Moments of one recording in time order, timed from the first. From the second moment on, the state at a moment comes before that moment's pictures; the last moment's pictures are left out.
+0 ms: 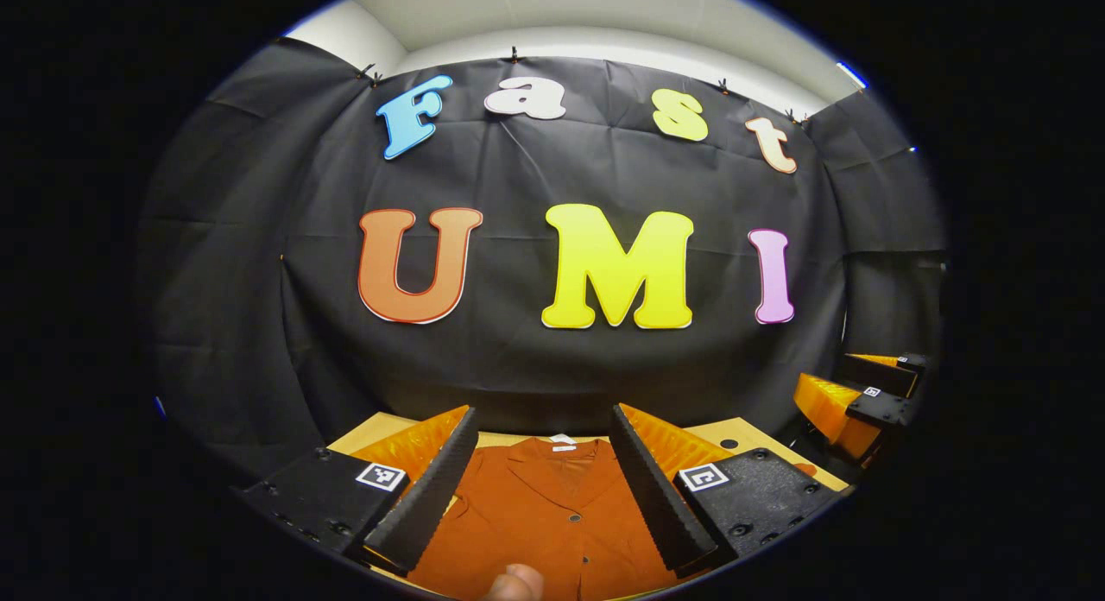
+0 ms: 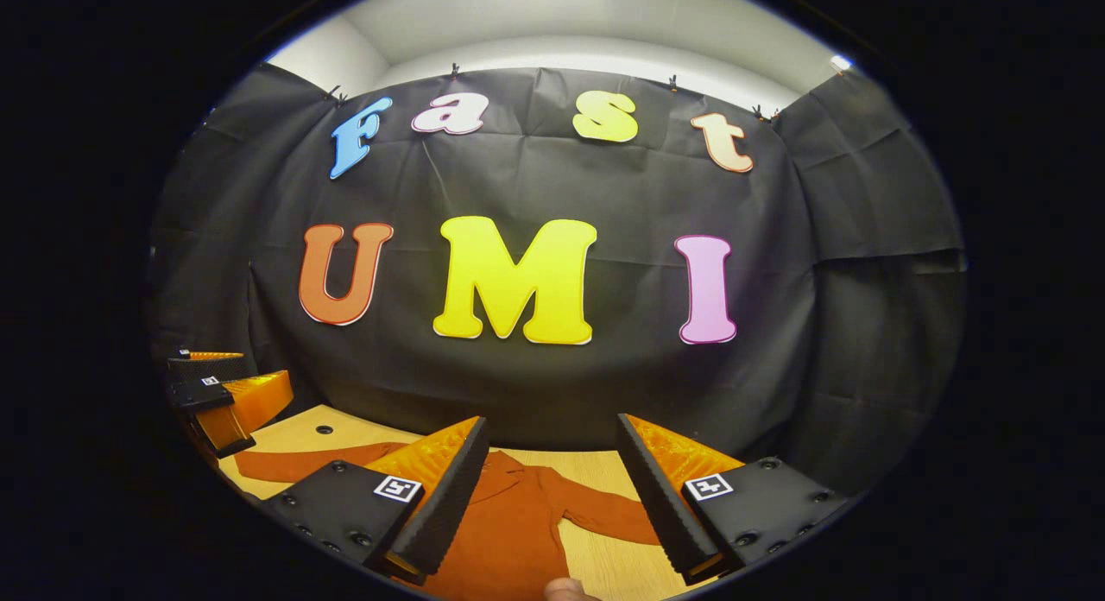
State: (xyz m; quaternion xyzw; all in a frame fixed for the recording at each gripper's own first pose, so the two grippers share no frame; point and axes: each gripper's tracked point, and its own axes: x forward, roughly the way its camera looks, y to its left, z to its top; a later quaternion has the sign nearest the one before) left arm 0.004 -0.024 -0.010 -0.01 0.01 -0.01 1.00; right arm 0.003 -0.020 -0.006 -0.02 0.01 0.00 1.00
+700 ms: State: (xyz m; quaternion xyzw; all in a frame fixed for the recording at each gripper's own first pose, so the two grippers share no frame) left arm -0.005 -0.035 -0.017 0.00 0.02 0.00 1.00; right arm 0.039 -0.137 -0.078 0.06 0.10 -0.11 0.99
